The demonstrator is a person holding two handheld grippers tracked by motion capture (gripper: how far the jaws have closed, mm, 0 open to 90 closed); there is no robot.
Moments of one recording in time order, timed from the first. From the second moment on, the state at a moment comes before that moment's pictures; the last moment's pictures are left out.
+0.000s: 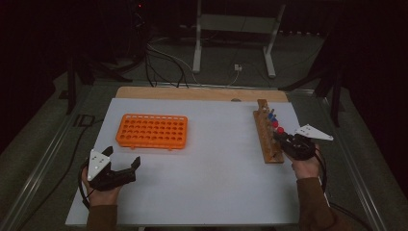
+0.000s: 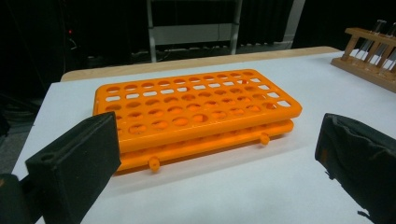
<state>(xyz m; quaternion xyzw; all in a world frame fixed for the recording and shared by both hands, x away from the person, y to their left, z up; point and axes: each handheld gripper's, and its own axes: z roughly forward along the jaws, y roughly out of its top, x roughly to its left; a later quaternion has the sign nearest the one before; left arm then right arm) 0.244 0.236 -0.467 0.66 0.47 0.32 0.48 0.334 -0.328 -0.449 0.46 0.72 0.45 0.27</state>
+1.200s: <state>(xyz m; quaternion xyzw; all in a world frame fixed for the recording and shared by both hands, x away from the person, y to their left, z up) 0.246 0.234 -0.468 0.67 0.48 0.32 0.47 0.324 -0.322 -0.401 0.43 0.71 0.47 0.29</state>
